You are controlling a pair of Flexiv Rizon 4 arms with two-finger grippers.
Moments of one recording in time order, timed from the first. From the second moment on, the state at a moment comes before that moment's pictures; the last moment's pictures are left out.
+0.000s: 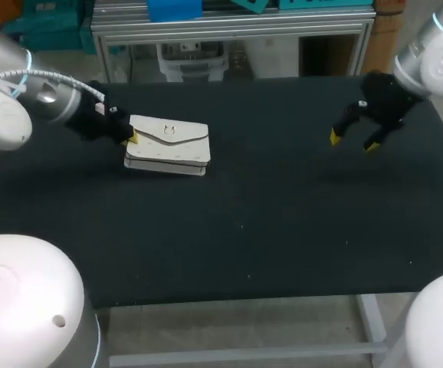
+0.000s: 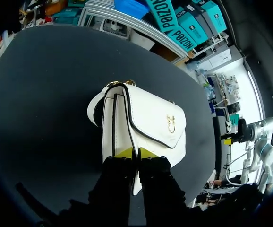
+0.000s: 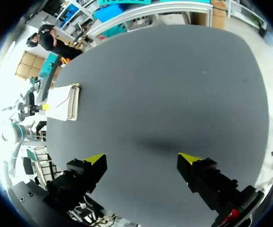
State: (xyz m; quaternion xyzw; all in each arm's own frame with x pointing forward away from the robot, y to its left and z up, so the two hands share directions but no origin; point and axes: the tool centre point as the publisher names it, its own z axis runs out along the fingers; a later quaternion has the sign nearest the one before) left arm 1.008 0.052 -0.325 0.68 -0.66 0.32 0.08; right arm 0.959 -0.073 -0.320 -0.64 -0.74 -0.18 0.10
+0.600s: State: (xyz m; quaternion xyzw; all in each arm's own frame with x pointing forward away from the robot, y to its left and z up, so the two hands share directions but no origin) left arm 1.087 0.131 -0.311 0.66 -0.68 0.31 -0.01; right arm 0.979 -0.104 -0.320 -0.67 -0.73 -0.14 0.07
